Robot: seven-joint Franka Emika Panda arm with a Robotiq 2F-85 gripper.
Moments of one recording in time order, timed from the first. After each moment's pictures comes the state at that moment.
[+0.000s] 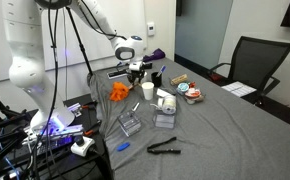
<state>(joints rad) 0.12 0.36 0.01 -2.26 0.29 2.58 1.21</state>
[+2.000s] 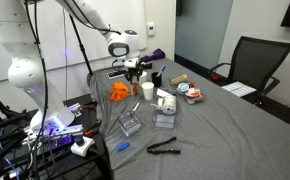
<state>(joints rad) 0.08 0.19 0.00 -2.40 0.30 2.59 1.18</state>
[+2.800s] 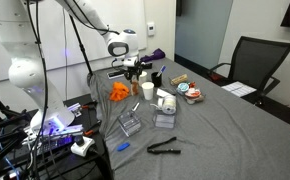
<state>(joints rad) 0.11 0.19 0.00 -2.40 0.26 2.61 1.26</state>
